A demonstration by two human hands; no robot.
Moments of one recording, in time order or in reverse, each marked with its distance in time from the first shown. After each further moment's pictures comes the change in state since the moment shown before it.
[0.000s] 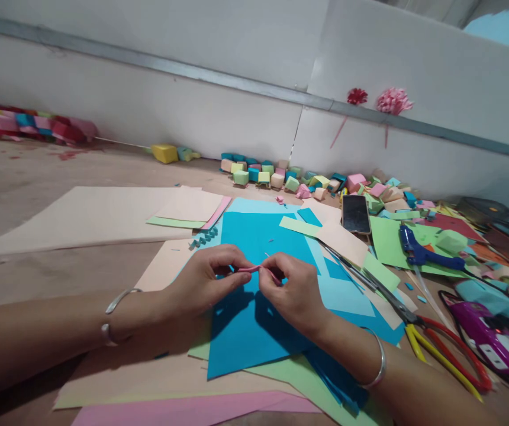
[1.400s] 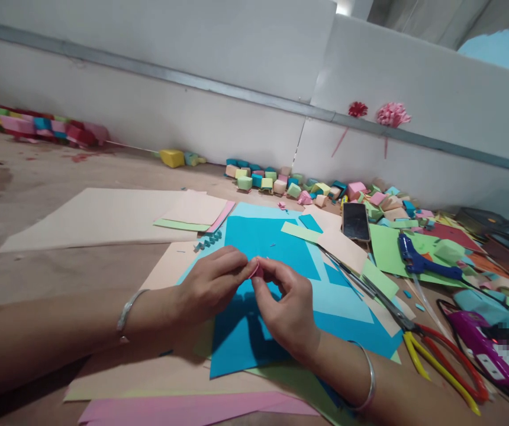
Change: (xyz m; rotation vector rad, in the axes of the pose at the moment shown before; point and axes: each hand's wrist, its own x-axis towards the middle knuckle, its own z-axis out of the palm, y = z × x) left_hand 0.002 -0.020 0.001 0.671 0.216 0.842; right_hand -0.015 -0.014 0.014 0.477 0.056 0.170
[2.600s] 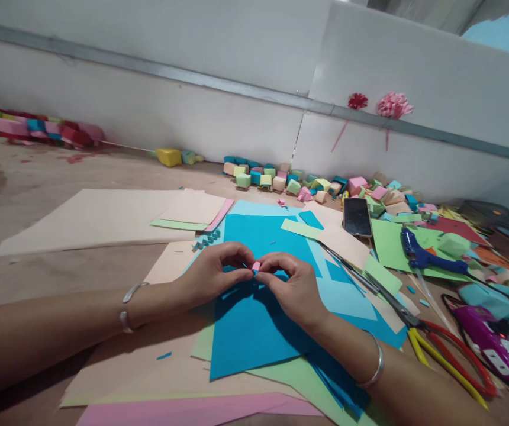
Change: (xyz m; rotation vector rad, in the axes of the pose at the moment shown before) left_hand 0.007 -0.007 0.000 -0.777 -0.229 -0.865; right_hand 0.022 0.017 -0.015 0.023 -0.149 0.063
